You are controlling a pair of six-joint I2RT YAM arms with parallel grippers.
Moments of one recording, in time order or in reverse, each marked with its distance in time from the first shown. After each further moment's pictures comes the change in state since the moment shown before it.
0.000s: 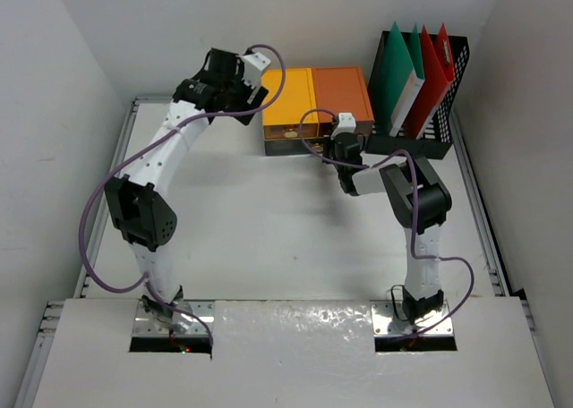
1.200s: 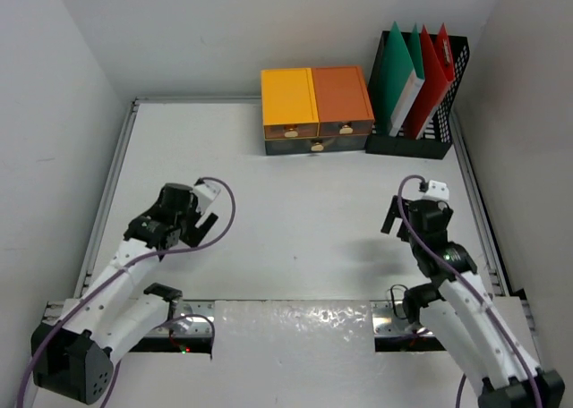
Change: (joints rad) left arm 0.073 -1.019 -1.355 0.094 -0.208 0.074; right arm -0.100 -1.471 -0.627 -1.233 0.211 0.142
